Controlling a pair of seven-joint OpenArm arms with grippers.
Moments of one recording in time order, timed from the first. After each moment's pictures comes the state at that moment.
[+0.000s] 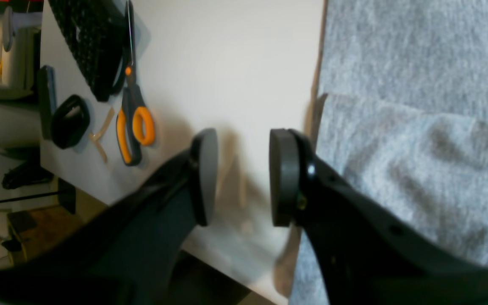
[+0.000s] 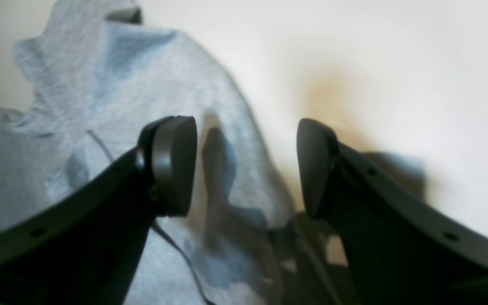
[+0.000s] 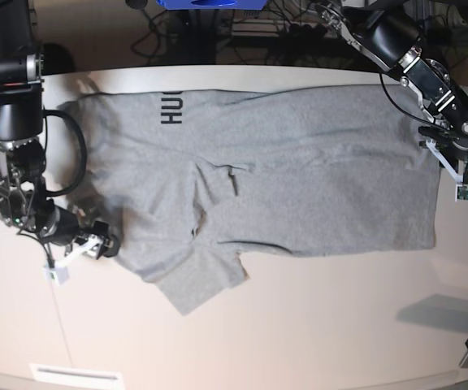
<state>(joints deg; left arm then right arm) -3.5 -6.2 -49.5 98.6 35.0 -40.8 39.7 20.9 19.5 -5.0 58.0 48.6 11.2 -45.8</state>
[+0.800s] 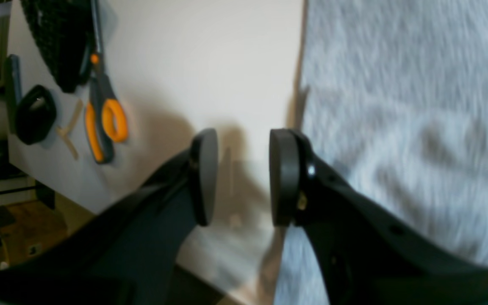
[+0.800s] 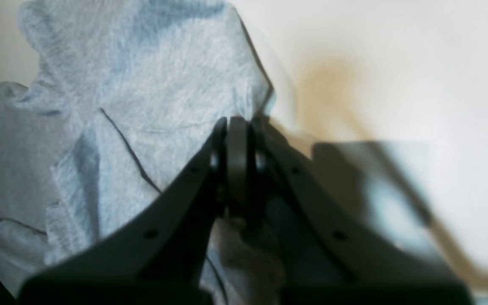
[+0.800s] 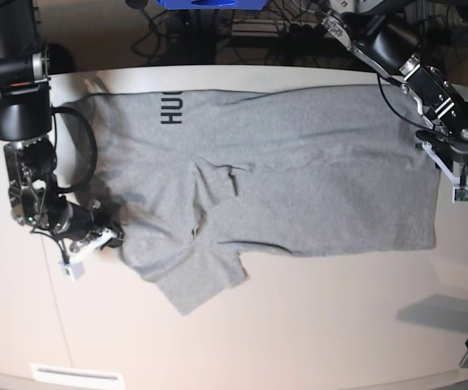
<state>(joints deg) -6.7 -6.2 -50.1 93.6 35.3 -40.8 40.3 20.9 18.2 -8.1 56.8 49.0 11.3 -45.6</state>
